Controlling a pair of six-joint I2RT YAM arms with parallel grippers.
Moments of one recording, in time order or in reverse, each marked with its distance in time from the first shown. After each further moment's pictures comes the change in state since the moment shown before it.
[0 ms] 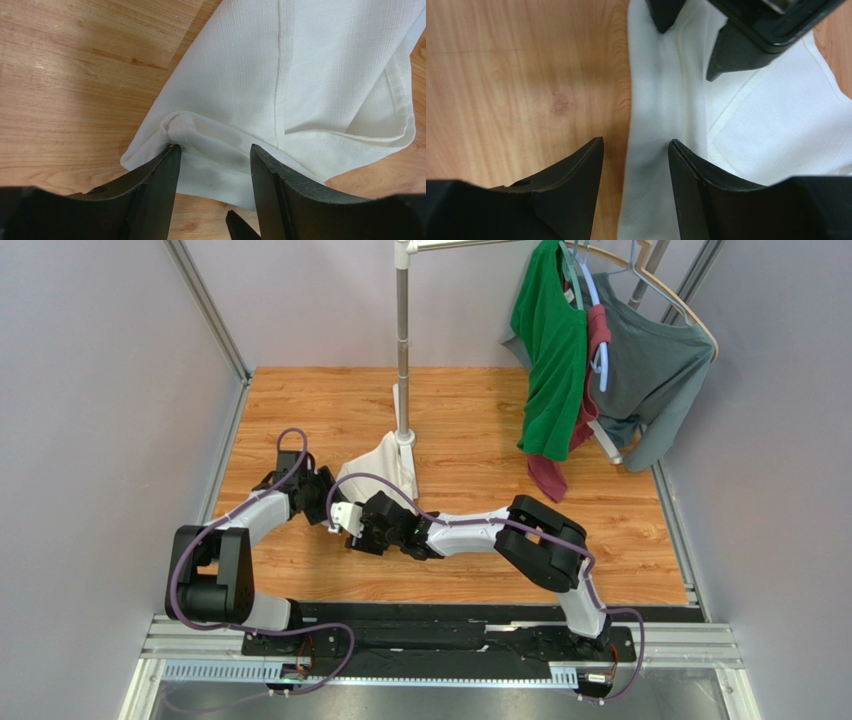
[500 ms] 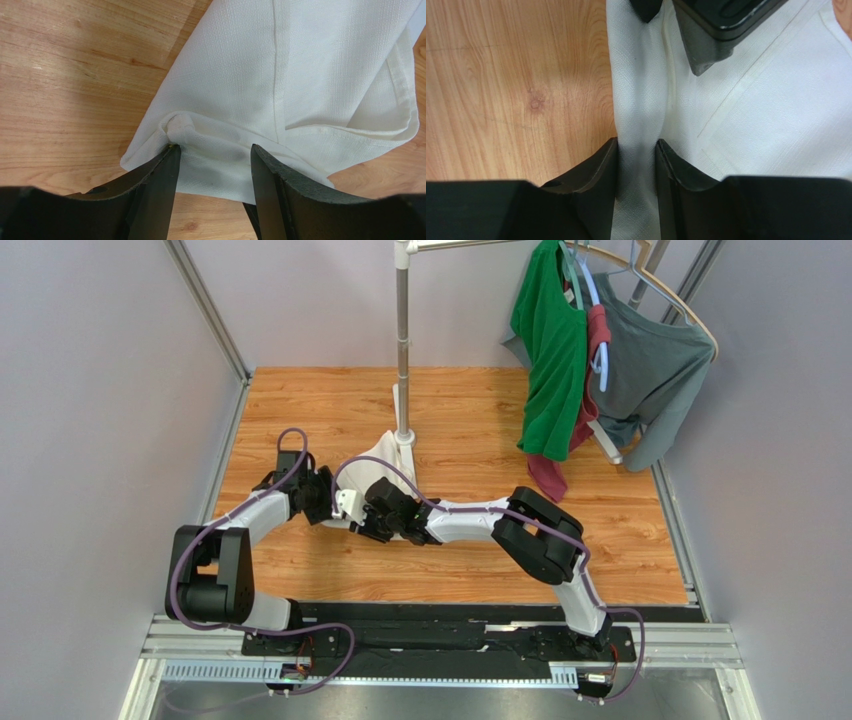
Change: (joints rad) left arm 0.000 0.000 0.001 0.001 0.001 0.003; right arm -0.069 0.045 0.077 -0.086 -0.097 0.029
